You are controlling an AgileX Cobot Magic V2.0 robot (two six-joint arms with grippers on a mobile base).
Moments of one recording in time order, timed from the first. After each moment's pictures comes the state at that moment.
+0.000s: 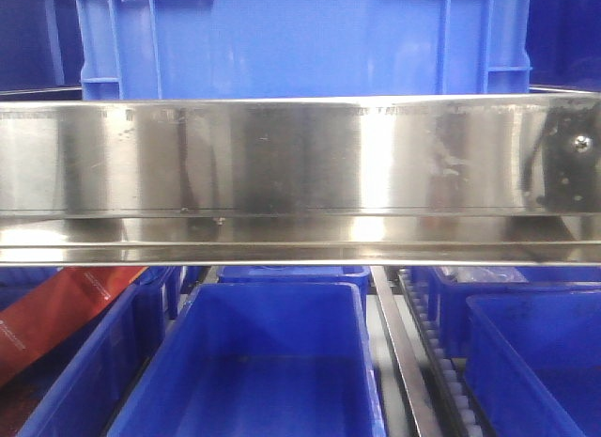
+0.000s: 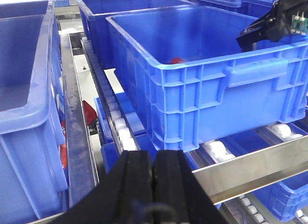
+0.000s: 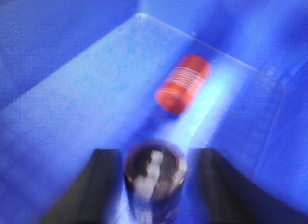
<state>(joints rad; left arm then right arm) -0.57 0.45 -1.00 0.19 0.92 -0.15 0.47 1.66 -1.69 0.16 0.78 -0.21</state>
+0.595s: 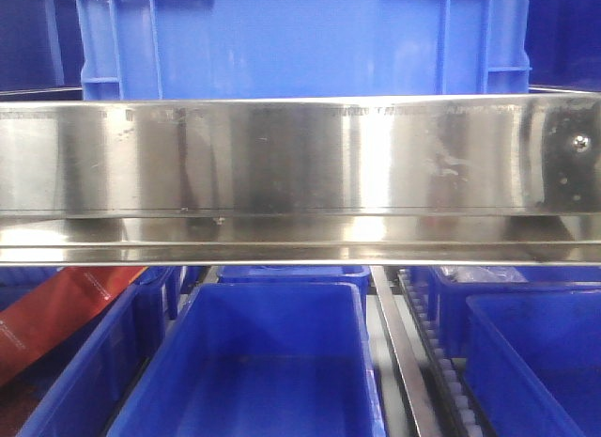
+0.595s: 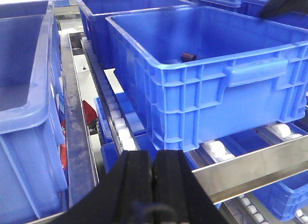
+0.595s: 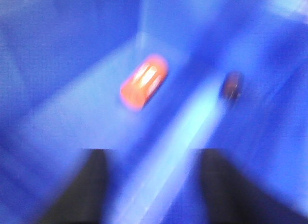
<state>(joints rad) -0.57 0.45 -1.00 0.19 0.92 -0.15 0.46 1.49 -1.69 0.16 0.77 -0.22</state>
